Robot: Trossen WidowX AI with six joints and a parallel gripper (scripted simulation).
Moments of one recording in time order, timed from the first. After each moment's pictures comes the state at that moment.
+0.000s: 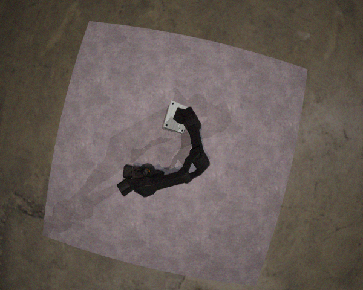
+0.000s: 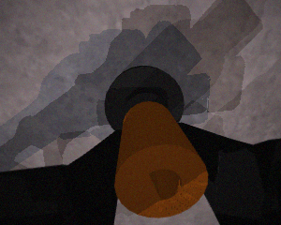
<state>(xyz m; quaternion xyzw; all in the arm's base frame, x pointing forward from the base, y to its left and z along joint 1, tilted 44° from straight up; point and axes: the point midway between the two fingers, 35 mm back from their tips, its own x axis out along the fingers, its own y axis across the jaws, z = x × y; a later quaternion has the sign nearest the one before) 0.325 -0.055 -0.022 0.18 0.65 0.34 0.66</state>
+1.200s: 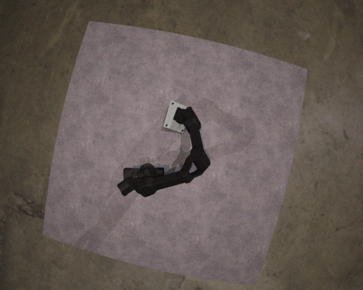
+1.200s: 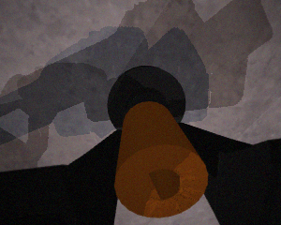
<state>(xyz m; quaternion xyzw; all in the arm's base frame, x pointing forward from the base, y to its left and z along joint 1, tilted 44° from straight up) 0.324 -0.055 -0.019 0.12 0.61 0.40 0.67</state>
